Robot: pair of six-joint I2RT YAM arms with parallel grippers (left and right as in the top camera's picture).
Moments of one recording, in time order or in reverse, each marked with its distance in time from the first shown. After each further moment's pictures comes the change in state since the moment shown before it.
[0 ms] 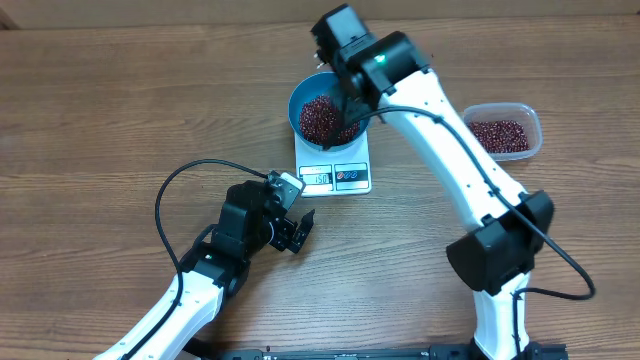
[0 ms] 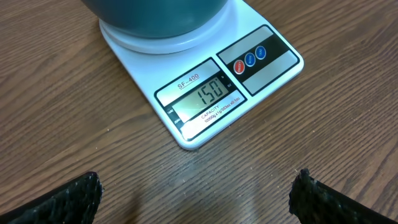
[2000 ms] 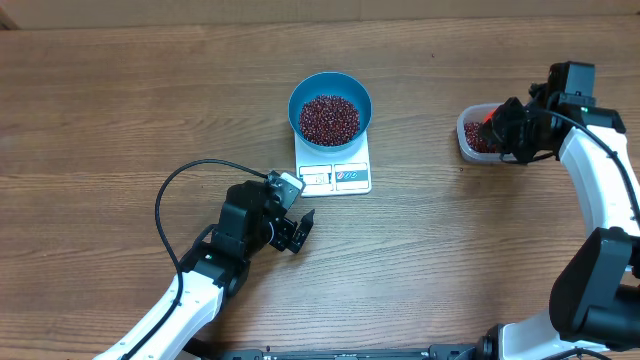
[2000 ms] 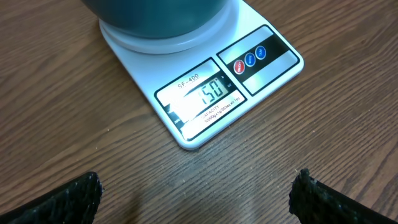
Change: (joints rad) left arm 0.000 0.000 0.000 0.000 0.000 0.000; right arm -0.736 -0.375 -0.923 0.550 -0.669 0.668
